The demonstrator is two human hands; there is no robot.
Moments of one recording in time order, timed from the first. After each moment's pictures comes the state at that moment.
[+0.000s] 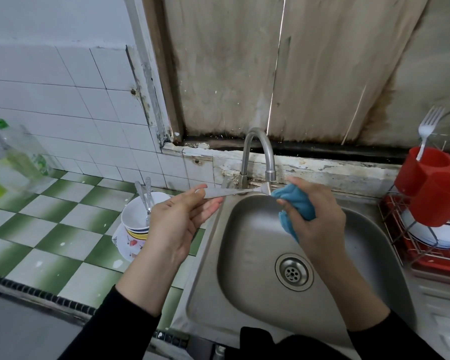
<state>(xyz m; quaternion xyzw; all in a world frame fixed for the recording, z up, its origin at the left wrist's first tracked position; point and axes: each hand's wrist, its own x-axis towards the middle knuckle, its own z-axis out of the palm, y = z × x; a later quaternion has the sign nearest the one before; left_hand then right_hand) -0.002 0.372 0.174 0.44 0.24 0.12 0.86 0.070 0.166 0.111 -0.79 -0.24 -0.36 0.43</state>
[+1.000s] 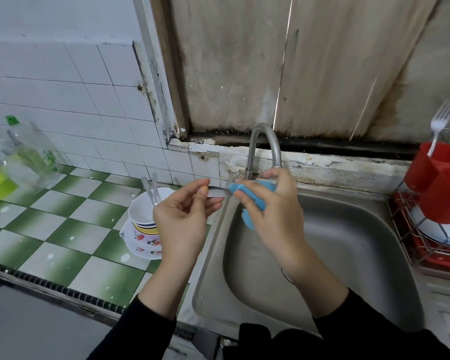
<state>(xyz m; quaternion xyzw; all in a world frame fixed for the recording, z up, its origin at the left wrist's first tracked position) -0.011 0.360 0.157 0.59 0.18 0.30 0.73 0.051 0.235 0.131 -0.87 -0.20 -0.24 0.37</state>
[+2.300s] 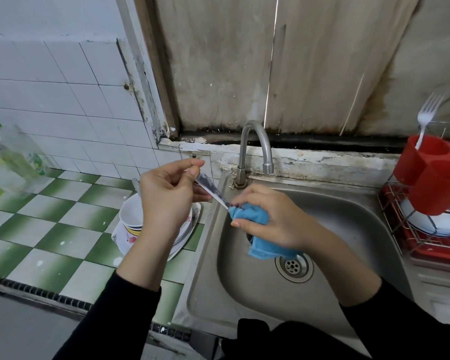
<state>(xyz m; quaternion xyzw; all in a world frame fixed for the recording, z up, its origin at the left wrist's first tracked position) 0.009 0.374 0.186 0.69 0.15 0.26 0.65 0.067 0.193 0.141 -0.83 -0.42 0.03 0.37</state>
